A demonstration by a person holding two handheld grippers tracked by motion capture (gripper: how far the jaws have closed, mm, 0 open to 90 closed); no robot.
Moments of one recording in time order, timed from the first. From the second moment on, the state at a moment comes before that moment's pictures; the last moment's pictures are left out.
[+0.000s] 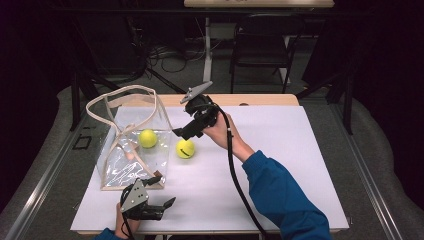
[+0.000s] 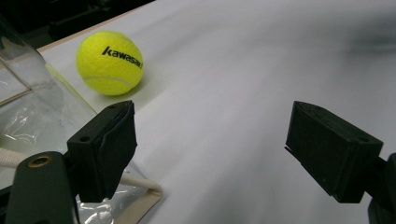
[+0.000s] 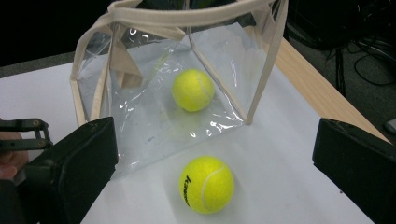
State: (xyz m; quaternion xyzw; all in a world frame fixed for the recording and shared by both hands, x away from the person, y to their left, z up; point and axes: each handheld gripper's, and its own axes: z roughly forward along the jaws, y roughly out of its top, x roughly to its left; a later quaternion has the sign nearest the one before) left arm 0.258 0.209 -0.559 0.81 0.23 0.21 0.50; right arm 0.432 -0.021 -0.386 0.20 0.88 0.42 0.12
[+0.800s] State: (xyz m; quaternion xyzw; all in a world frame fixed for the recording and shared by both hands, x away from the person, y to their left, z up) left arm 0.257 0.209 -0.559 0.81 0.23 0.21 0.50; right arm 0.415 -0.044 -0.448 0.22 0.88 0.40 0.12
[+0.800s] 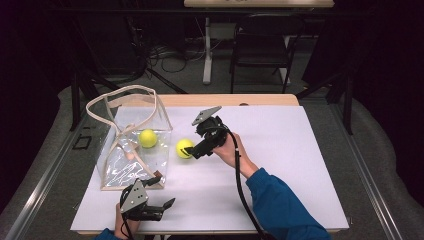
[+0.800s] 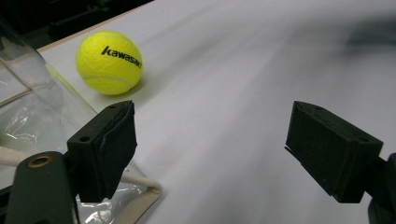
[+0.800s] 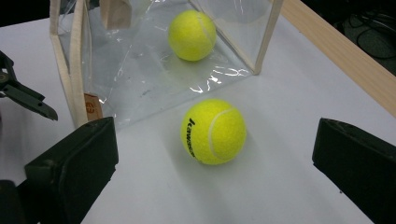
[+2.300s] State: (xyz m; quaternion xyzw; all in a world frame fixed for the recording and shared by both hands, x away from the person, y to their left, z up) left arm 0.256 0.208 -0.559 0.81 0.23 0.21 0.50; right arm 0.437 -0.027 -0.497 0.23 0.89 0.37 0.10
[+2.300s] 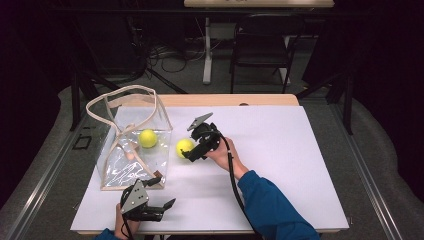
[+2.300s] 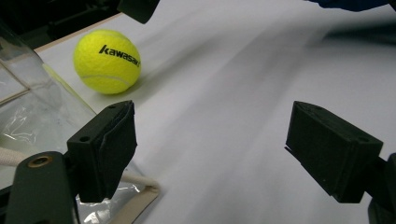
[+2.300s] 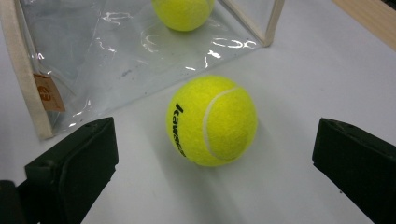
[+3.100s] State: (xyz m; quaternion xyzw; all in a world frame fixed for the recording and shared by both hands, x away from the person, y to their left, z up) left arm 0.256 0.208 -0.559 0.81 0.22 0.21 0.50; right arm 0.445 -0.008 -0.516 0.23 0.90 0.35 0.10
